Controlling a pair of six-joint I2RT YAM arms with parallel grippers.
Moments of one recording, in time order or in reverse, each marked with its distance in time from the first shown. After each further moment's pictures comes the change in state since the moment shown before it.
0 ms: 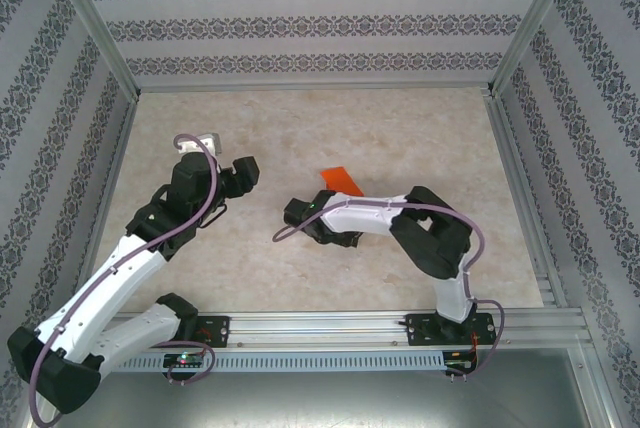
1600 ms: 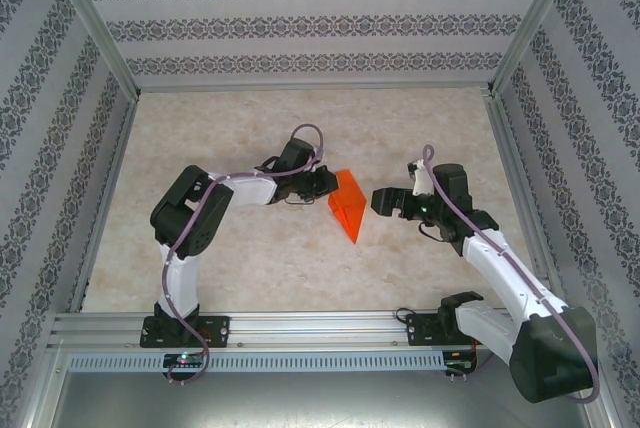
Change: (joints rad) left arm -0.077 1.071 0.251 0.576 0.678 -0.310; right arm -0.780 -0.909 -0.668 0.772 -1.135 0.467
